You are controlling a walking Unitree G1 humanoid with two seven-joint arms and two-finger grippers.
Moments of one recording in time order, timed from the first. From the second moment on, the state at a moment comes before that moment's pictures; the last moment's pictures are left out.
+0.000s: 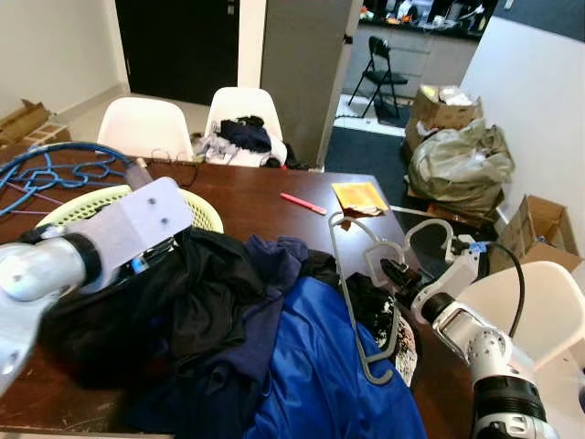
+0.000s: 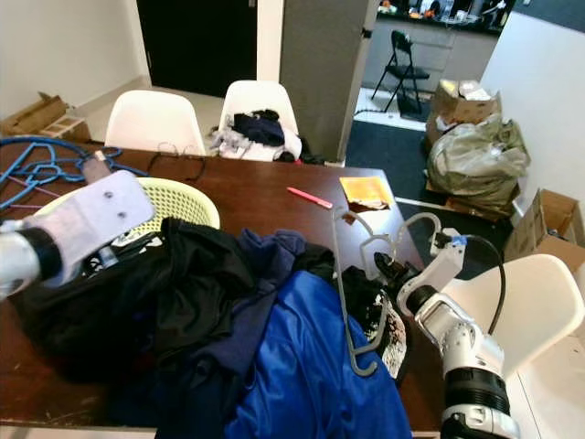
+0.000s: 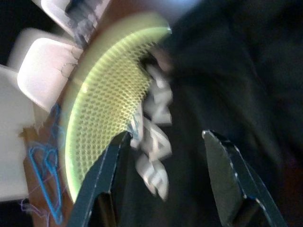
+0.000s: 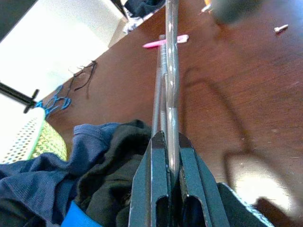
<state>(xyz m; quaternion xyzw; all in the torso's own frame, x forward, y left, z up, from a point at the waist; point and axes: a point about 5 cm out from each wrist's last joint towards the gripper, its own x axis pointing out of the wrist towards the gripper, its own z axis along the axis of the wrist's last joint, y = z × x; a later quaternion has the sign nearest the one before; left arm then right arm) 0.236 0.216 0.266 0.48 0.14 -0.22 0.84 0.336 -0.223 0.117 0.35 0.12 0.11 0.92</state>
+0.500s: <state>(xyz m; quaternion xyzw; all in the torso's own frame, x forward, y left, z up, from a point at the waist) 0.226 0.213 0.270 0.50 0.17 -0.24 0.82 0.337 -0.223 0.117 0.35 0.12 0.11 0.92</state>
